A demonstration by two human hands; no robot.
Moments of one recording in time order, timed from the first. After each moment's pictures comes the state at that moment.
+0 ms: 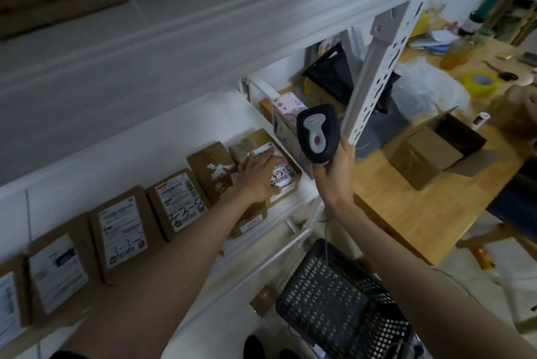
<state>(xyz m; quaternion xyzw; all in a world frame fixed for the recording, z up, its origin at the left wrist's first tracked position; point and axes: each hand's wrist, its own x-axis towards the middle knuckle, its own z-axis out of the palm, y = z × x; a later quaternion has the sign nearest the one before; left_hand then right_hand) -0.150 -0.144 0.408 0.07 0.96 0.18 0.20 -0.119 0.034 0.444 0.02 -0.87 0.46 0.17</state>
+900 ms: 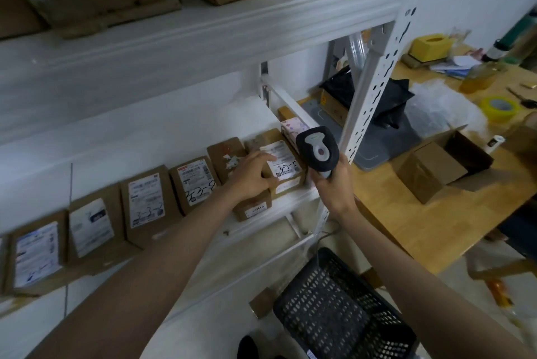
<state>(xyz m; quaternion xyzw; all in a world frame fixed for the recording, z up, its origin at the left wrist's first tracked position) -0.089 -0.159 0.445 0.02 0.95 0.30 0.06 -0.079 0.052 0.456 0.07 -0.84 0.53 0.07</state>
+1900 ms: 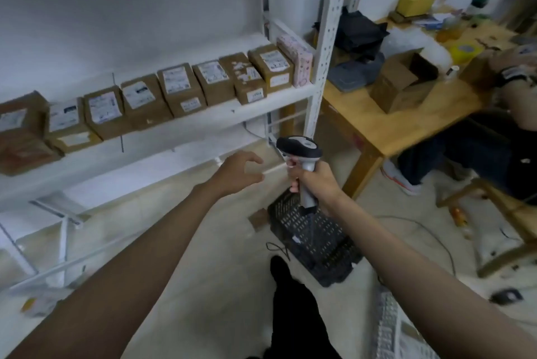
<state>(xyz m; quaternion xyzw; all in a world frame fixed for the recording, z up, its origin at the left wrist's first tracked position) 0.311 -0.092 0.418 -0.01 0.93 0.35 0.08 0.297 0.123 0.422 -0.04 -0.67 0.71 -0.22</state>
